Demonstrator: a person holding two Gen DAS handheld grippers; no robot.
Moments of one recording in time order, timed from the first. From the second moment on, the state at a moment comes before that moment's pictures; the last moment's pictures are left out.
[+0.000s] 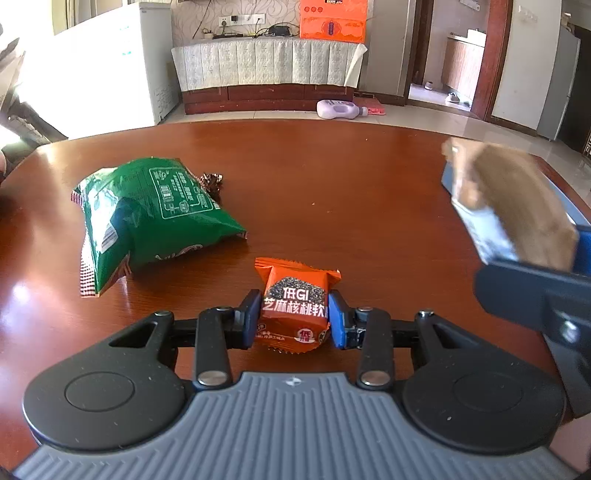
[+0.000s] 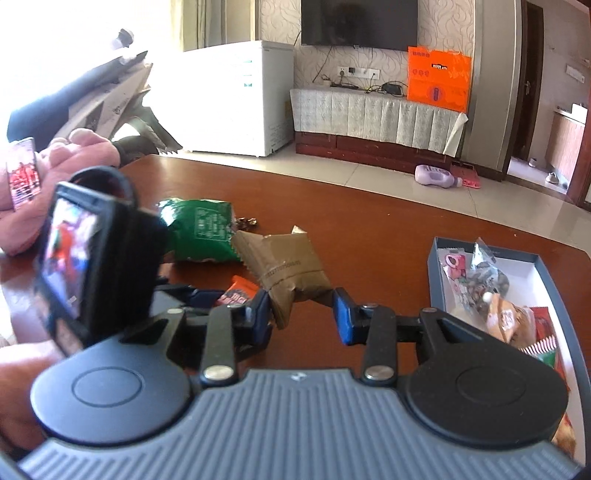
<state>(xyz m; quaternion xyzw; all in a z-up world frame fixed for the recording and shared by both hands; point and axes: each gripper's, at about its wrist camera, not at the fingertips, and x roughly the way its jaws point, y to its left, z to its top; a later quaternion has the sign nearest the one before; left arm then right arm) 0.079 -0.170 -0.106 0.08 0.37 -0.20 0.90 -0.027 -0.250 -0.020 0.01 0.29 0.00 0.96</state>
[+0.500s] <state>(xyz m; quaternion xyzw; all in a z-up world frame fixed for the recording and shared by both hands) 0.033 -0.189 -0.078 0.06 0.33 -0.23 0.91 -0.085 -0.283 -0.005 0.02 0.27 -0.03 0.96</state>
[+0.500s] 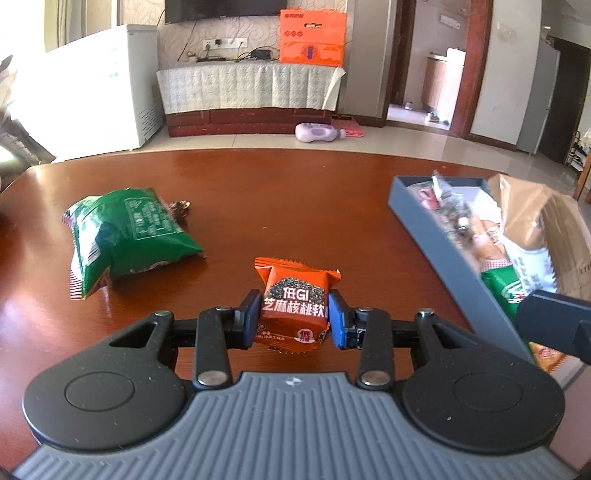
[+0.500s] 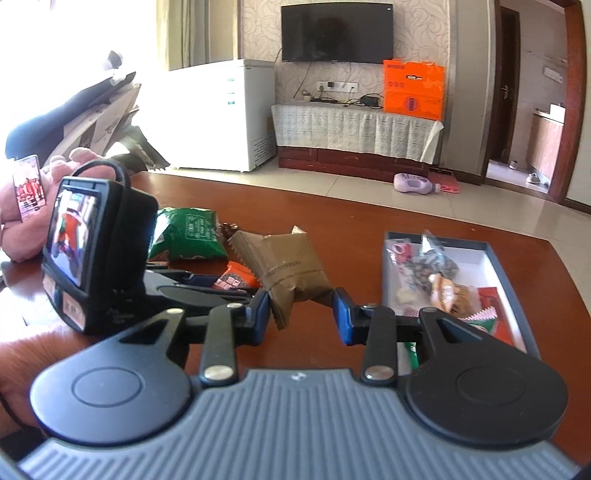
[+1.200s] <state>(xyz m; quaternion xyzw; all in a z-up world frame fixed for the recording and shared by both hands) 0.011 -0.226 -0.060 0.08 0.30 -0.26 0.91 -0.123 -0.318 0.003 0.03 0.25 -0.06 0.97</state>
